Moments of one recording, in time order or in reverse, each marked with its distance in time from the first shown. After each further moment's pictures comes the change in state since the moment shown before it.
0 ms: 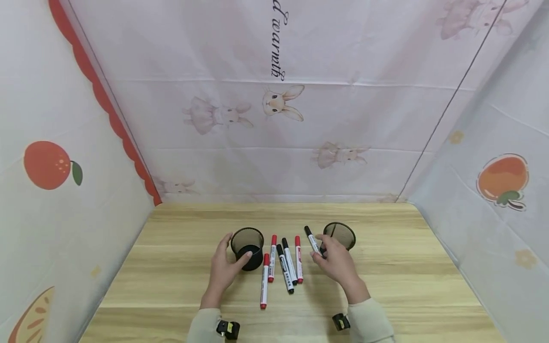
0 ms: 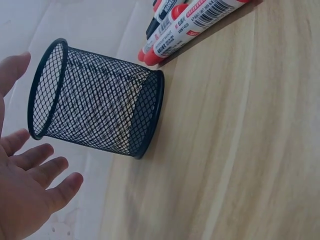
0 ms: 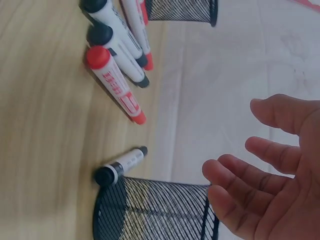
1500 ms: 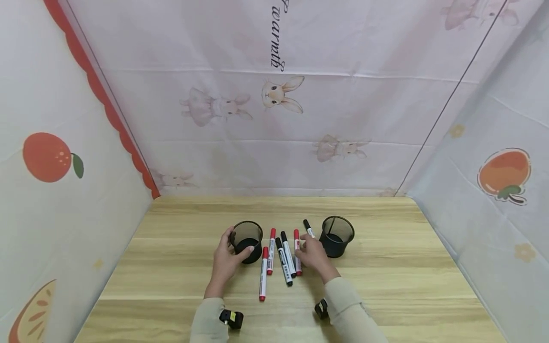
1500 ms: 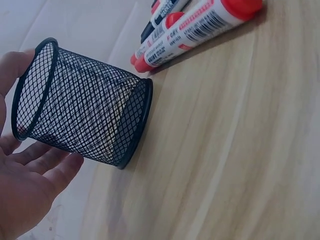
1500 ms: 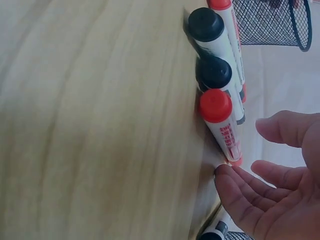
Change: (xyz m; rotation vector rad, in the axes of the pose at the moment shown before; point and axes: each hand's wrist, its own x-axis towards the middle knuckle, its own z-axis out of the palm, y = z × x) left_hand 0.004 -0.009 0.014 -0.194 -0.037 -0.124; right_hand 0.028 0.022 0.077 0.132 -0.221 0.220
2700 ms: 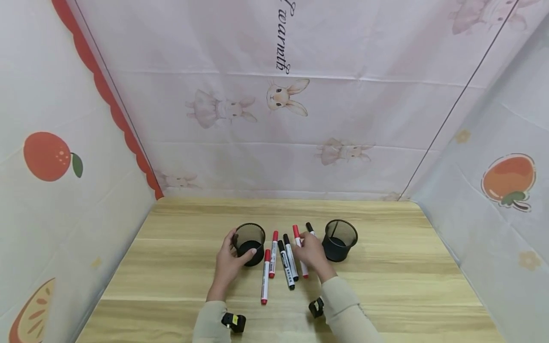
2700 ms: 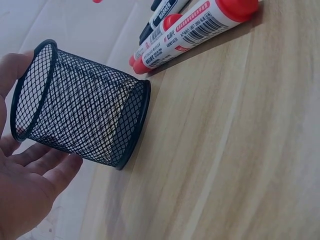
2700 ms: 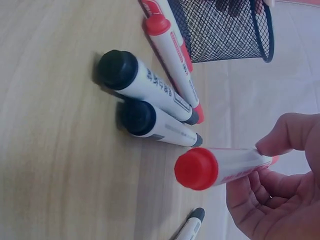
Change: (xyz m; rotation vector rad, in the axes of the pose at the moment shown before) left_hand 0.000 0.001 0.001 -0.034 0.007 -0.034; right_hand 0.006 -0.033 -0.007 0.061 0.020 0.101
